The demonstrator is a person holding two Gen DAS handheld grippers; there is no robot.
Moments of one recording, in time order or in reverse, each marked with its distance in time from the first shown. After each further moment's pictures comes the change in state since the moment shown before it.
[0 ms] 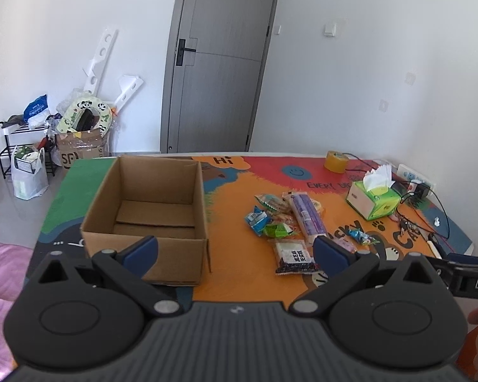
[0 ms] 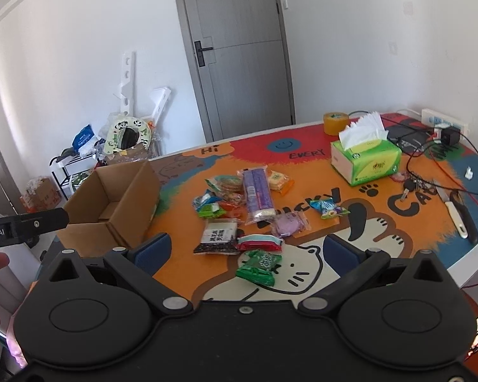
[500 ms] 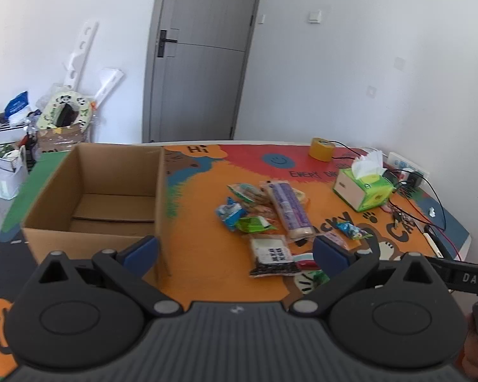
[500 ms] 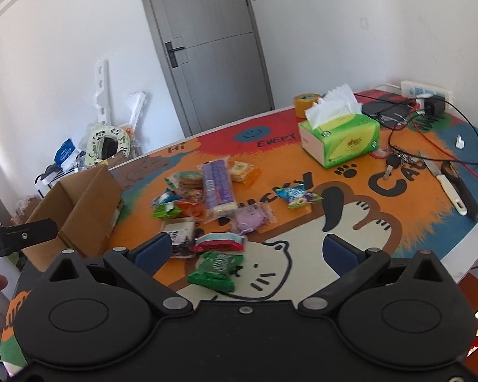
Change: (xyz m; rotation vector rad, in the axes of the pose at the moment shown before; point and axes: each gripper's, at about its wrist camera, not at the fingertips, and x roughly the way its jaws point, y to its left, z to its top) left arm 0.050 -0.029 -0.011 0.020 0.021 -0.058; right arm 0.042 -0.056 -0.015 0.106 0.006 -0.029
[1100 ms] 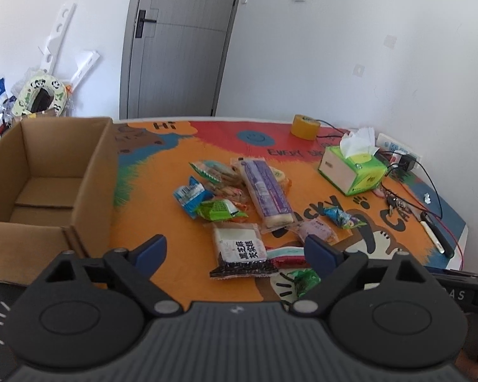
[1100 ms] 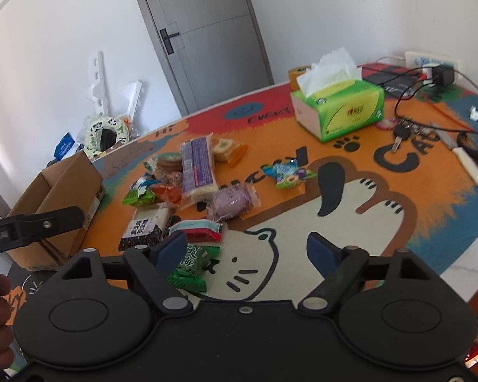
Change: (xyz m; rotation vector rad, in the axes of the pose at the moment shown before) left arm 0.074 -0.026 -0.013 0.000 0.071 -0.062; right arm 0.052 -0.031 -0.013 0.031 0.062 0.042
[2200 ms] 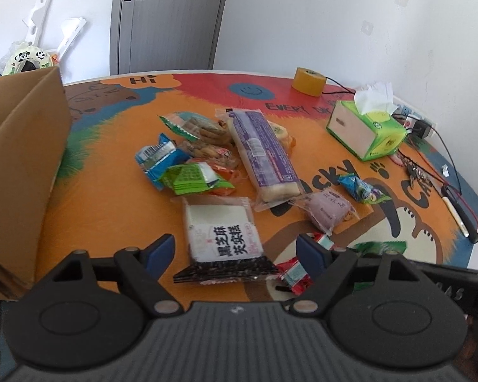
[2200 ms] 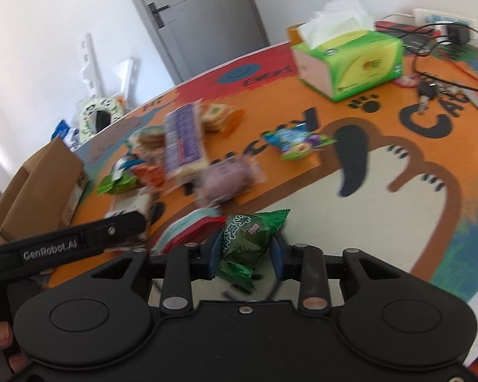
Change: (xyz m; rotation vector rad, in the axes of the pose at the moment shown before) left arm 0.084 -0.016 -0.008 0.019 0.144 0.013; right arm 0.056 -0.009 0.004 0.062 0.110 -0.003
